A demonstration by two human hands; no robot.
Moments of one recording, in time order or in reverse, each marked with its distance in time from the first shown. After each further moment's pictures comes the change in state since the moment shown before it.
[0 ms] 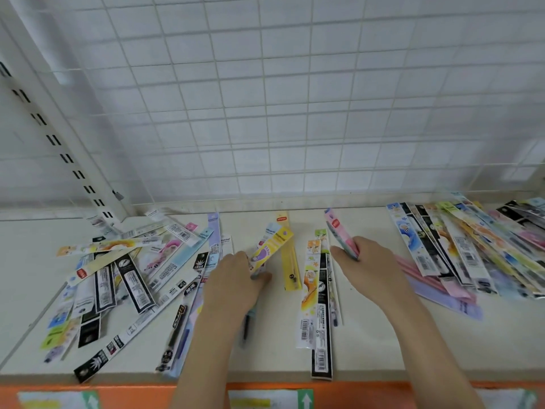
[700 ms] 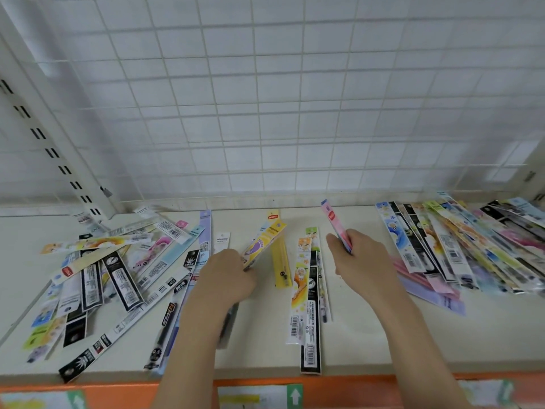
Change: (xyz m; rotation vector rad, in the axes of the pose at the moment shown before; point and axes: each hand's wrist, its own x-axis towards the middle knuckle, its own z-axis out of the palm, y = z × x) left_hand -0.002 0.008 -0.016 -0.040 -0.124 0.035; right_hand -0.003 0.001 -0.001 0.094 0.112 -0.036
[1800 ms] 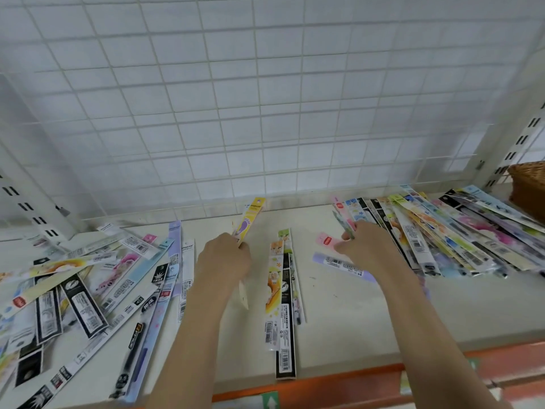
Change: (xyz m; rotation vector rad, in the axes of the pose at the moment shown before) left_hand 0.030 0.042 0.013 -0.063 0.106 -0.010; right_hand 0.036 0.037 -0.037 -0.219 -0.071 0.211
